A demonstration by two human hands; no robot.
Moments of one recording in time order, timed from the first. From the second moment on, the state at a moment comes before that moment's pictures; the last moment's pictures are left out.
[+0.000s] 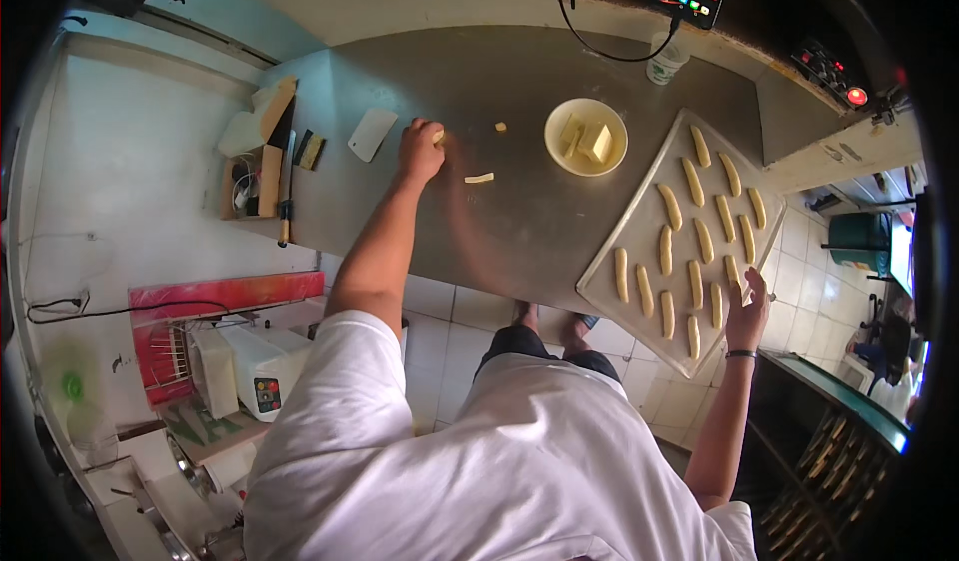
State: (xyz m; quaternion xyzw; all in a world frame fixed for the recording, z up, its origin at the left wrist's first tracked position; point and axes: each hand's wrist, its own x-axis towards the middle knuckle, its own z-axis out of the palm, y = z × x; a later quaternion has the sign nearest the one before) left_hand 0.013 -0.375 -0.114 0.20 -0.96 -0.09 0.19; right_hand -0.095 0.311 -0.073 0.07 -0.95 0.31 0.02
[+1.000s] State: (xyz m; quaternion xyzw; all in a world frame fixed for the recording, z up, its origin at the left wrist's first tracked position) left_hand 0.179 -0.215 -0.089 0.08 -0.98 -0.19 0.01; right_hand -0.052 -0.154 -0.112 0.44 -0.86 0.26 -0.06
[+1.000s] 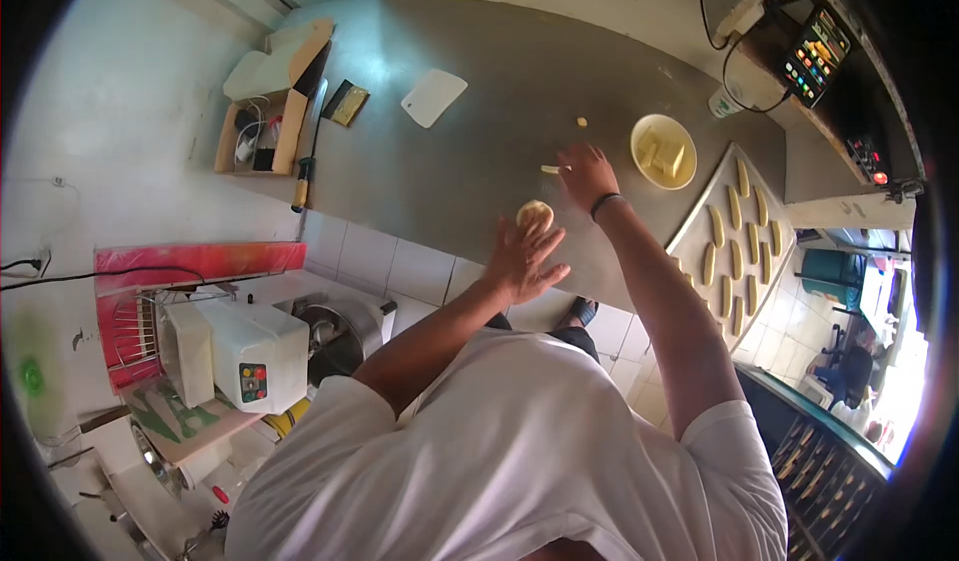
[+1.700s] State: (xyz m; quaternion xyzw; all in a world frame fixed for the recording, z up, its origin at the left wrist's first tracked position) left_hand 0.147 -0.310 -0.092 0.14 -0.61 -0.78 0.03; right_hand 0.055 -0.140 -0.076 0.10 -0.67 0.64 -0.36
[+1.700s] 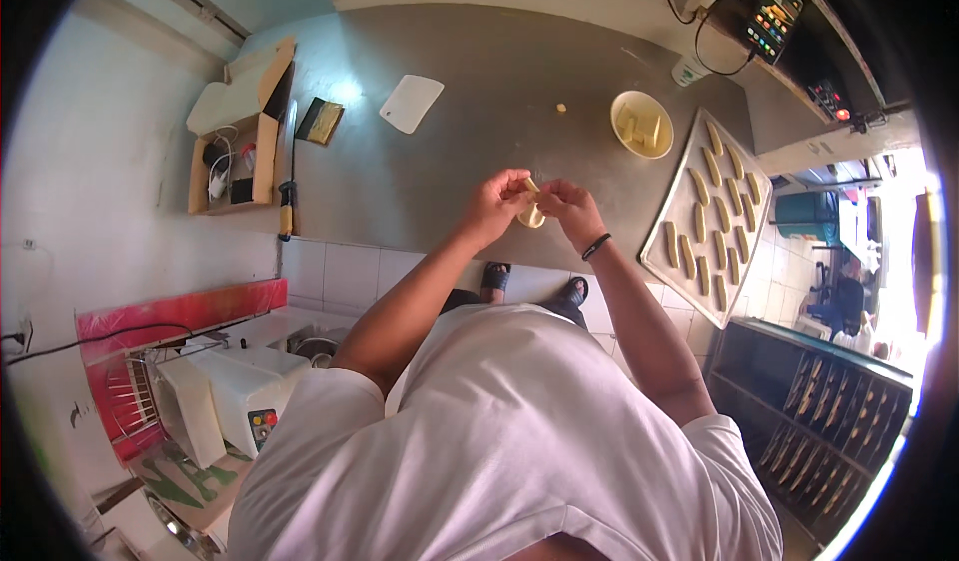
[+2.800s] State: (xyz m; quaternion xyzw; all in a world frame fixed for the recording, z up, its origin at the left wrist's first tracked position) left_hand 0.117 -0.338 -0.114 0.15 -0.85 -0.51 0.03; right_hand 0.042 -0.134 -0.105 0.28 -0.86 0.37 -0.19
